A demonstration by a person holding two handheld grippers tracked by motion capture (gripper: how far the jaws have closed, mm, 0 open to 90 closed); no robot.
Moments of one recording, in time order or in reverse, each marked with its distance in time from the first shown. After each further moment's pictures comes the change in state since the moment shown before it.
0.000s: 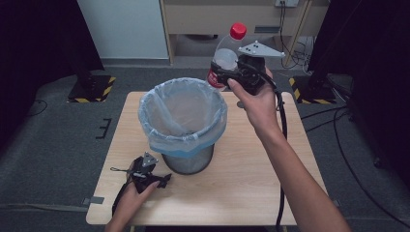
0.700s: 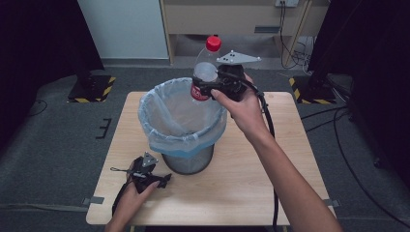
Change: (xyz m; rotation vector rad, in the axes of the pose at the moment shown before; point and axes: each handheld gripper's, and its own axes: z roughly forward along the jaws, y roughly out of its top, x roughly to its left) left arm 0.000 0.000 0.000 0.001 0.000 0.000; right arm 0.028 -0.017 0.025 0.097 0.157 -0.022
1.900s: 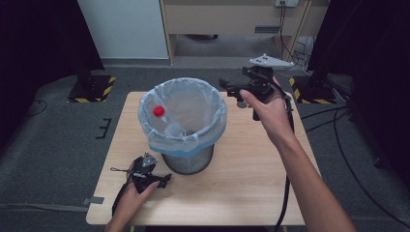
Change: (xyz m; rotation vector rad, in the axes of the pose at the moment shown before) left arm 0.000 0.000 0.000 0.000 0.001 0.000; right arm -0.057 -0.025 -0.037 -0.025 -0.096 0.103
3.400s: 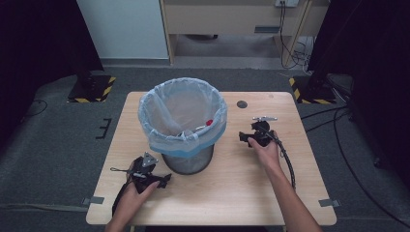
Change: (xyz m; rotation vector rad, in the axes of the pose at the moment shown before) left arm 0.000 0.000 0.000 0.001 0.000 -0.001; right arm -0.095 -0.247 0.063 0.481 -0.349 0.196
